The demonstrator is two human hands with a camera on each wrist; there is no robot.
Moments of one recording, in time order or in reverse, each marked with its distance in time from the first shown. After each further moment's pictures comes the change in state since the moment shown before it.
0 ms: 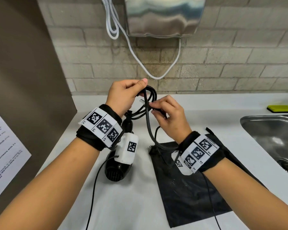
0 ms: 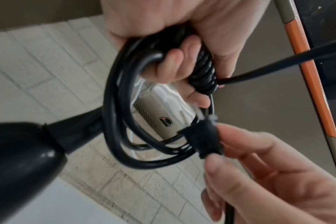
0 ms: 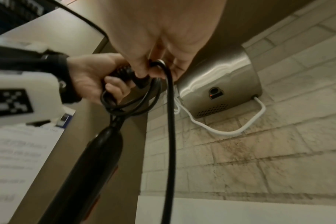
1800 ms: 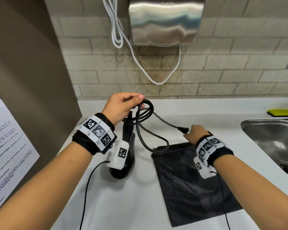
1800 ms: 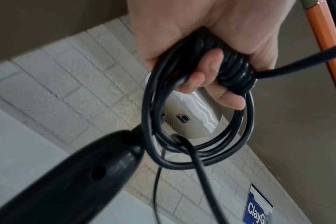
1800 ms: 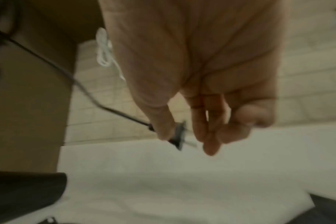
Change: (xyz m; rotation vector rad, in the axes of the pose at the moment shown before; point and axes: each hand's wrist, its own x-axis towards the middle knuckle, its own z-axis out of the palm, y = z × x) left_hand -0.007 -0.018 -0.027 0.019 -0.143 0.034; right_hand -0.035 0.077 -0.055 -0.752 -0.747 1.031
